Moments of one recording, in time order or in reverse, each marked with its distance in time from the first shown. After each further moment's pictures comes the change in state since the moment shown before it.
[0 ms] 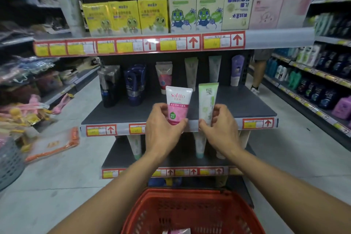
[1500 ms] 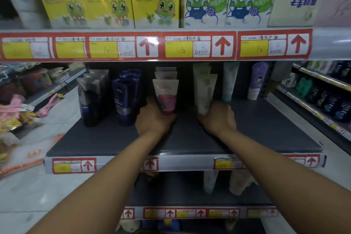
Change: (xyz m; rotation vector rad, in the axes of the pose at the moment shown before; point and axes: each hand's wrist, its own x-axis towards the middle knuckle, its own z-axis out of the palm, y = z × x) left_hand 0.167 -0.058 0.056 0.334 -0.091 -0.209; right_hand 0.156 -0.007 0.074 -0.262 -0.181 0.161
